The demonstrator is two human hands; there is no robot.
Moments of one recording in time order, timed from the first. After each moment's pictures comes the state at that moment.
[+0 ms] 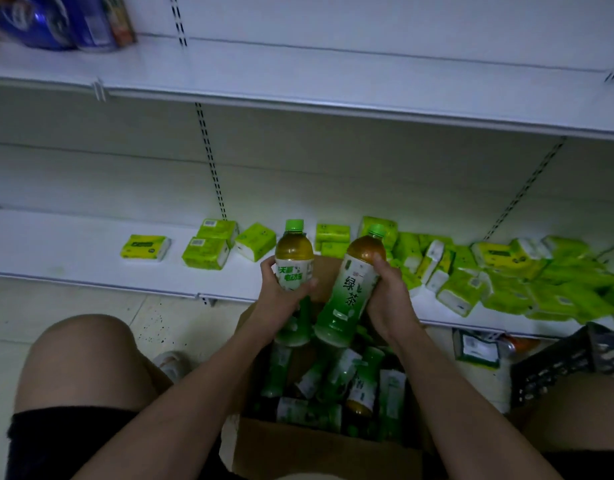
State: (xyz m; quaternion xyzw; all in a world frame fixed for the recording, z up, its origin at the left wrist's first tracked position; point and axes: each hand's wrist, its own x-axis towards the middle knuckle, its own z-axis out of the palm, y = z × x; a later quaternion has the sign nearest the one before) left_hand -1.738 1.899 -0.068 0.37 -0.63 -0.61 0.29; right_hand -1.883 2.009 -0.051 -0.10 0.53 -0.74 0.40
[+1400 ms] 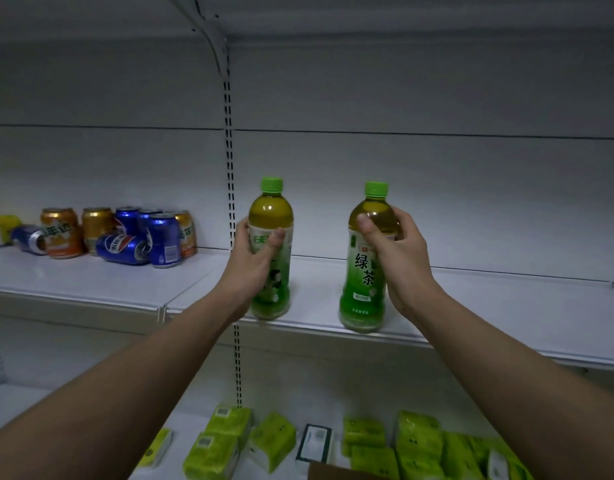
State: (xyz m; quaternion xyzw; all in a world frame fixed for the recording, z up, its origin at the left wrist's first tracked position) left_hand -1.756 1.714 0.247 0.20 -0.66 -0.53 0.50; right_hand -1.911 1.846 0.268 -0.39 0.53 -0.74 0.12
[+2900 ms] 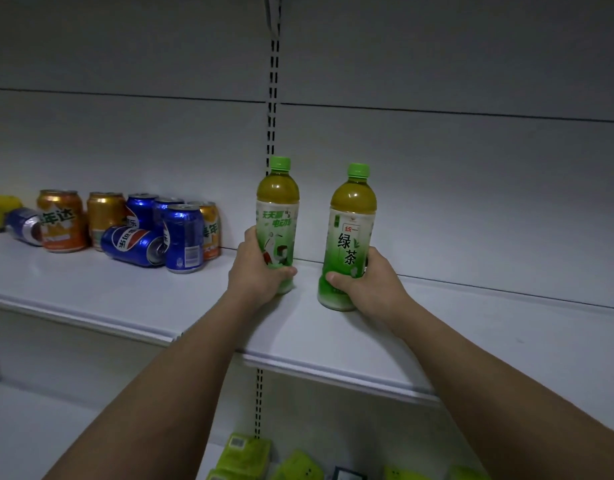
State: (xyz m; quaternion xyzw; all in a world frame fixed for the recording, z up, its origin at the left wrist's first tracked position) left_hand -1.763 1.546 0.204 0.40 -0.73 -0.31 0.46; right_hand -1.901 1.672 0.217 -0.47 0.69 -0.53 0.13
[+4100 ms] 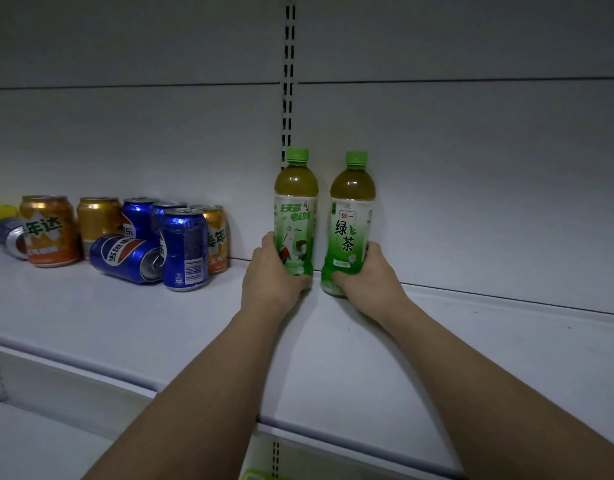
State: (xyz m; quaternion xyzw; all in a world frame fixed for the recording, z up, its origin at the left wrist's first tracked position) left_hand -1.791 1.488 0.191 0.44 -0.74 -0.25 0.45; right_hand -1.916 1.572 0.203 -0.47 0.71 -0.51 0.10
